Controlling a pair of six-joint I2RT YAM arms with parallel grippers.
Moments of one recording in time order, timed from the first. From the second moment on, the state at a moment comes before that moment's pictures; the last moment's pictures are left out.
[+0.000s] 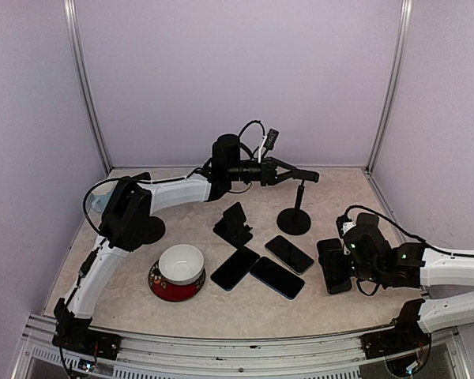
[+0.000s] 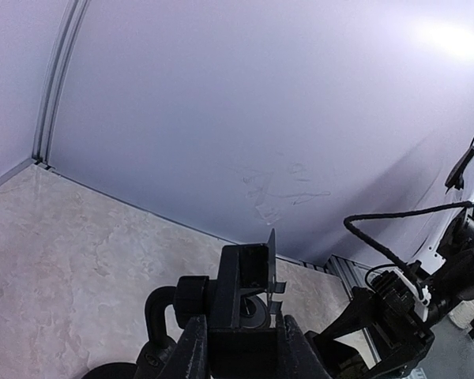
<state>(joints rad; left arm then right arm) -0.72 2.55 2.17 0.45 0.88 -0.45 0.87 0.97 0.45 -0.27 0.42 0.53</state>
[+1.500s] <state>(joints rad) -0.99 1.50 1.02 0.42 0.39 -0.30 0.87 0.91 0.35 -0.24 0.36 0.62</state>
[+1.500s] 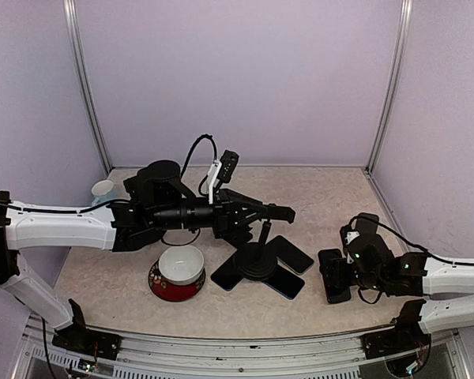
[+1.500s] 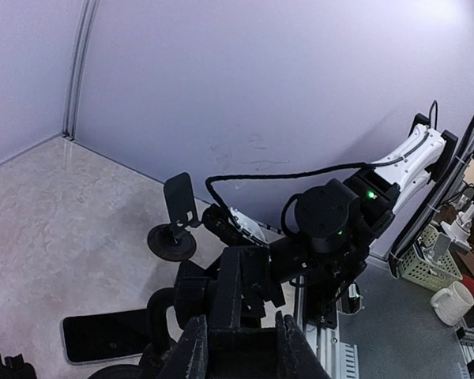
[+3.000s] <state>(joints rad) -1.14 1.17 0.54 0.71 0.12 -0.39 0.88 0.97 0.48 -0.19 0.29 0.60</state>
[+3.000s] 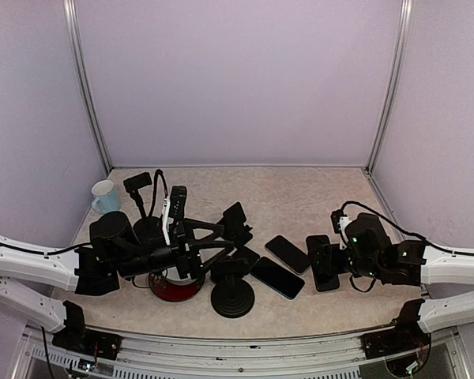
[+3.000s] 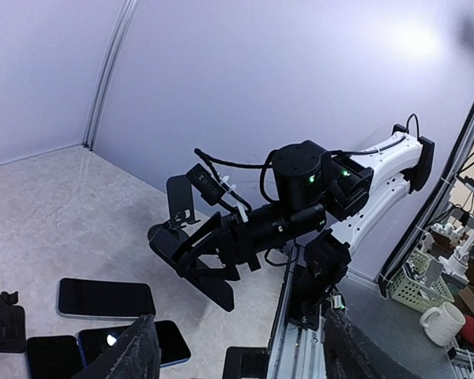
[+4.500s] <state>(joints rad) -1.34 1.66 1.13 0.39 -0.12 -0.25 0.94 0.72 0.56 0.09 0.11 0.63</state>
